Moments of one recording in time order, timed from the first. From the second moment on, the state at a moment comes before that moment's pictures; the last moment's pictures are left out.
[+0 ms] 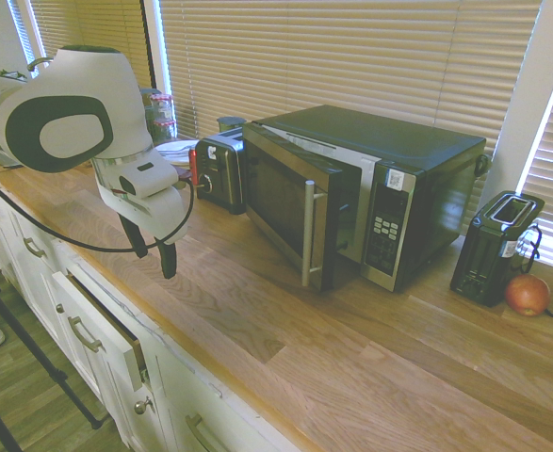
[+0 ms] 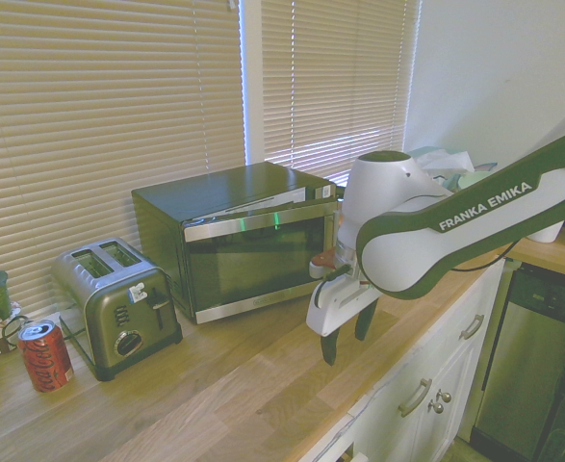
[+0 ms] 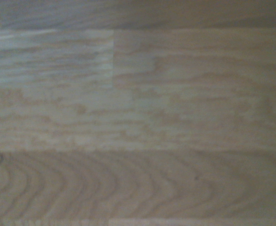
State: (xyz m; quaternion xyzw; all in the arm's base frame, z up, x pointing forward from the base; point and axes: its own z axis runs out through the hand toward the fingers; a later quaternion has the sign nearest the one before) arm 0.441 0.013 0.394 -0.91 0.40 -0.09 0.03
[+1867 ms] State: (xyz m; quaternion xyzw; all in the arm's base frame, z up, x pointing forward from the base) arm 0.655 -0.089 0.487 -0.85 0.46 -0.25 0.04
